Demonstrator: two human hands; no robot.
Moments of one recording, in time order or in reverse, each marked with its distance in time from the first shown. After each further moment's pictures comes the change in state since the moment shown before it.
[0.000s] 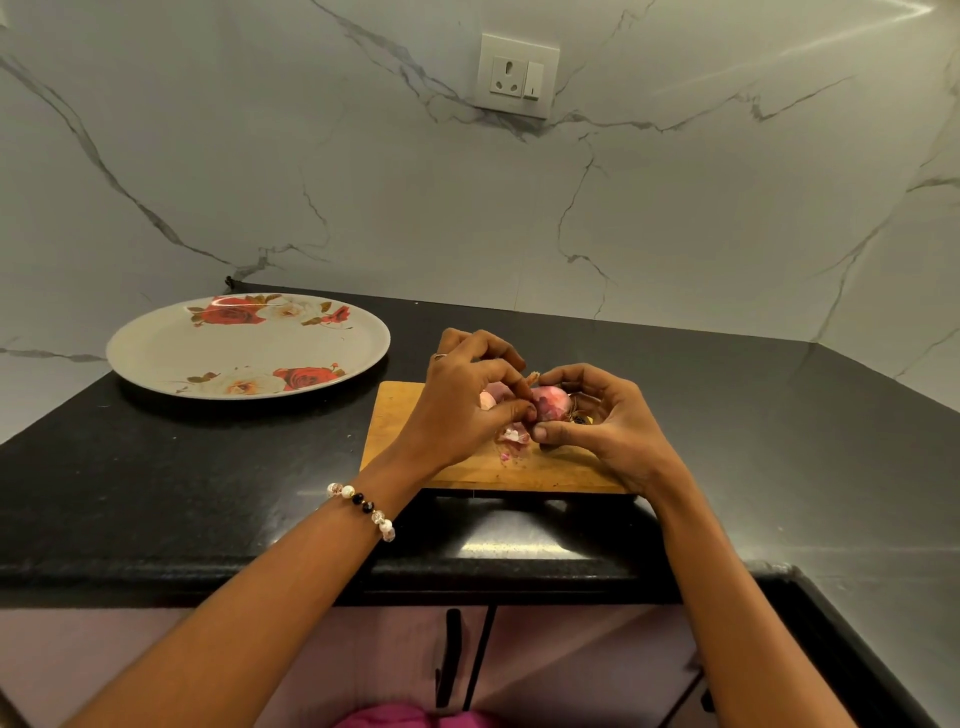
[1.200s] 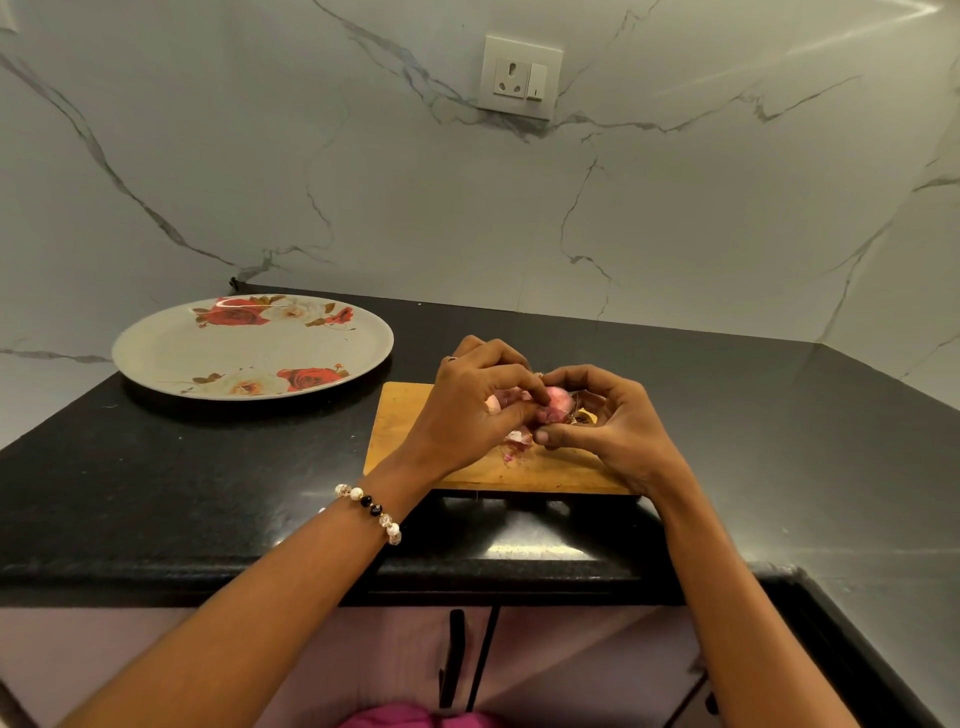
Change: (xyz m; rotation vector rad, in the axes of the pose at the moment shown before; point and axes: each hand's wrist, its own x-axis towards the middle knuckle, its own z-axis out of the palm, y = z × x) left_hand -0.002 -0.002 0.005 -0.035 0.007 0.099; right_hand 0.000 0.000 0.000 0.002 -0.007 -0.052
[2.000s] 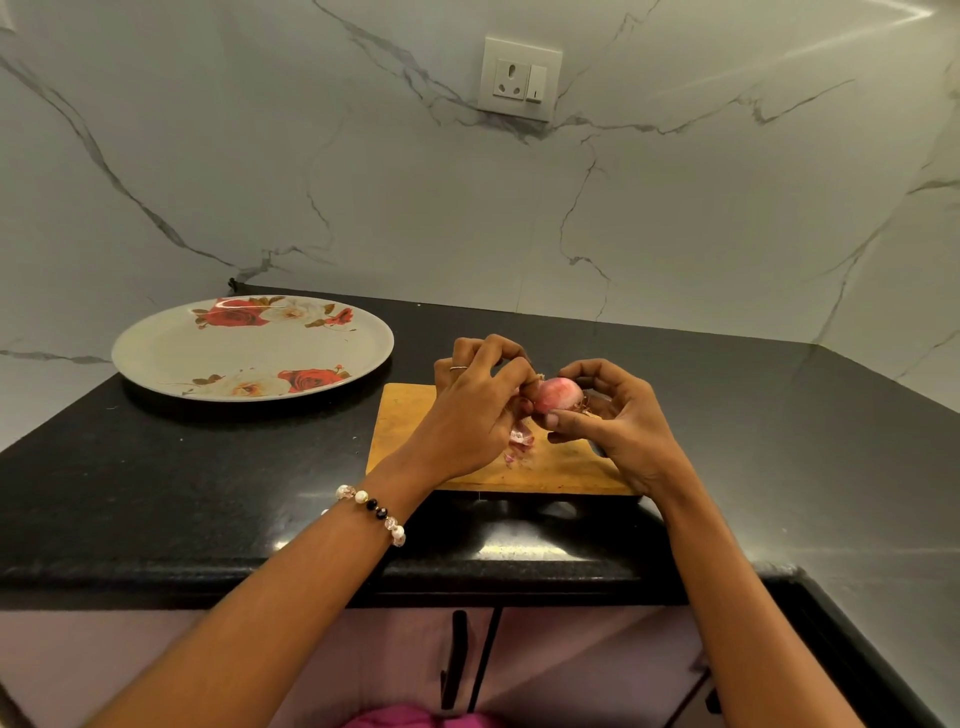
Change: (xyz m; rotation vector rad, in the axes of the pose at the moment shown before) left_hand -0.002 0.002 0.001 0.192 -0.150 -0.081; right_hand -0.002 -0.001 0.003 0.151 0.087 0.065
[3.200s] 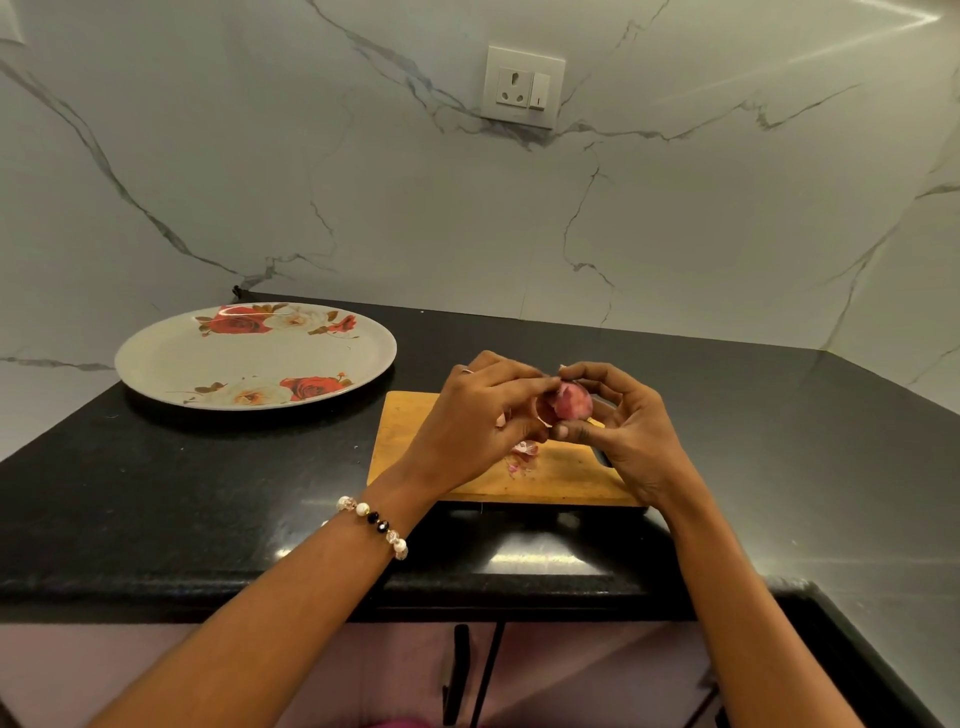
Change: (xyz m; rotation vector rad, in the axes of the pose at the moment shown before) left_hand 0.002 -0.010 0.003 -0.078 0.120 0.180; right_hand 0.003 0.002 -0.003 0.027 -0.025 -0.072
